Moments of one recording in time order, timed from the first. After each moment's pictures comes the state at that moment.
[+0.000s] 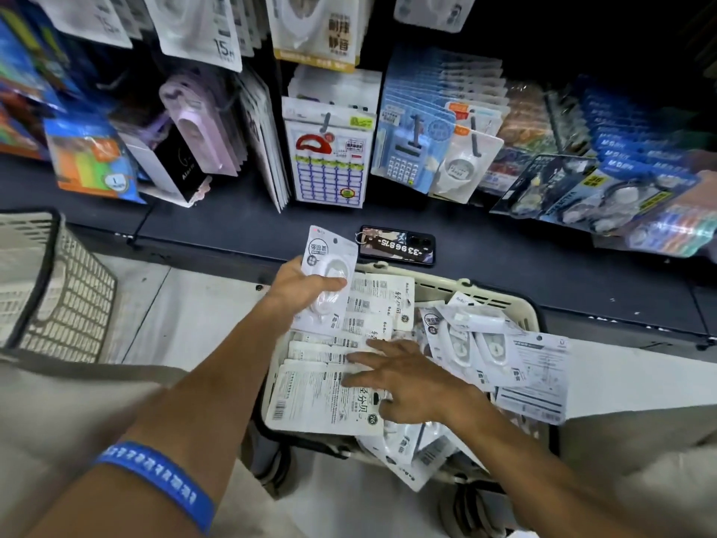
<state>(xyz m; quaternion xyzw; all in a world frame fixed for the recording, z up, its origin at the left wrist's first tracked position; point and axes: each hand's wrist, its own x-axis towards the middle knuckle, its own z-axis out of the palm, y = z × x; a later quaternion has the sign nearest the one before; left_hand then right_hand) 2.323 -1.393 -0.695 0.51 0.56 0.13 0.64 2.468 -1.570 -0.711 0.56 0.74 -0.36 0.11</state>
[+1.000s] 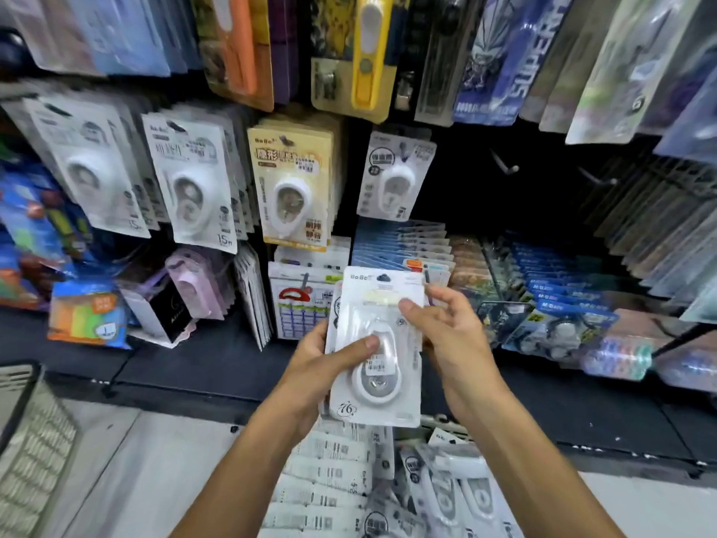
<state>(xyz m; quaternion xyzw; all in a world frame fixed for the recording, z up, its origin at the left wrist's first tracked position) 2.381 -1.397 -0.571 0.47 0.33 0.25 0.78 2.533 -1.486 -0.529 0.60 0.25 -0.37 -0.67</state>
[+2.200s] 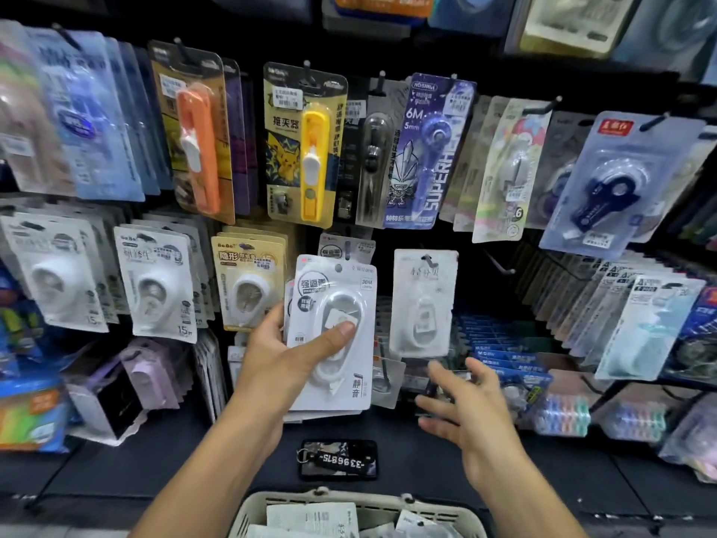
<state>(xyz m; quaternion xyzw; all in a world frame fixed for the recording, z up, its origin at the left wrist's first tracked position) 2.403 -1.395 -0.448 0.53 0.27 0.41 0.69 2.572 -1.531 -0.485 0.62 0.13 -0.31 -0.71</state>
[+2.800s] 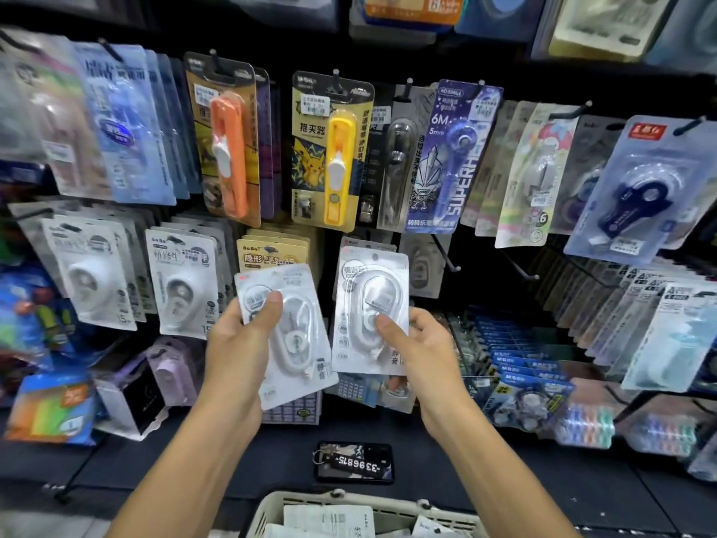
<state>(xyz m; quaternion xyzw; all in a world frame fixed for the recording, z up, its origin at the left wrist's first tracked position) 2.369 -1.366 -0.440 0.45 0.36 0.48 0.66 2.534 -1.464 -0.445 0.62 0.31 -0.29 -0.66</state>
